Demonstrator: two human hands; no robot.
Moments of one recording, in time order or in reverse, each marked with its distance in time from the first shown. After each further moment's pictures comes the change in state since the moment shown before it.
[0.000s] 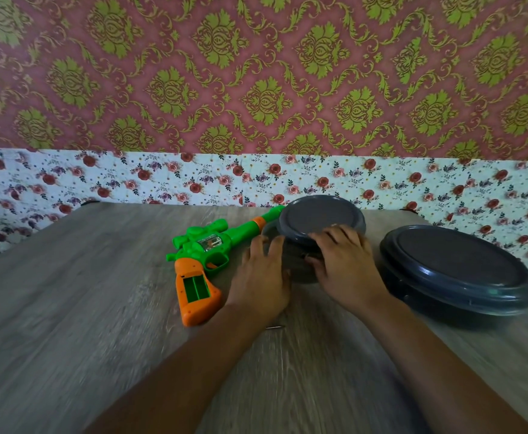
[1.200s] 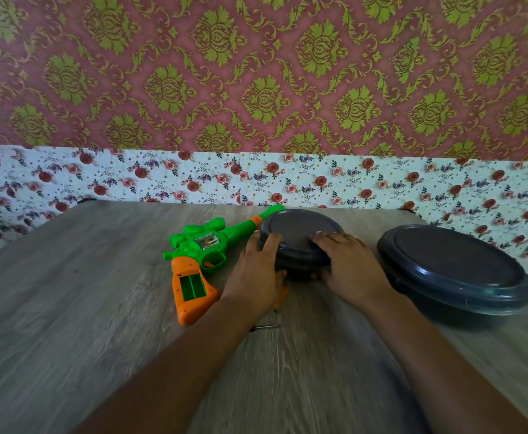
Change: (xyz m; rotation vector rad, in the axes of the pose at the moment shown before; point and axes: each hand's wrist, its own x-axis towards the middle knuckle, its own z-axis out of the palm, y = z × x) left_hand 0.010 -0.010 0.003 -0.085 -0.005 0.020; right_hand 0.007 0.020 0.003 -0.019 -0.168 -0.021
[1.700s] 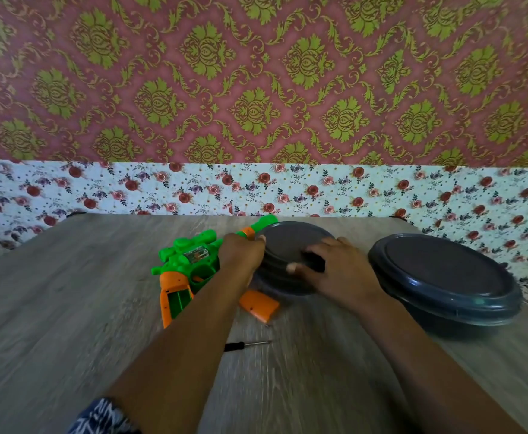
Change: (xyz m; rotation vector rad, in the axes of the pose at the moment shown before) left_hand 0.057 0.016 -0.015 -0.550 0.177 -0.665; right_hand 0.005 0.002 -0.010 0.132 0.029 0.050
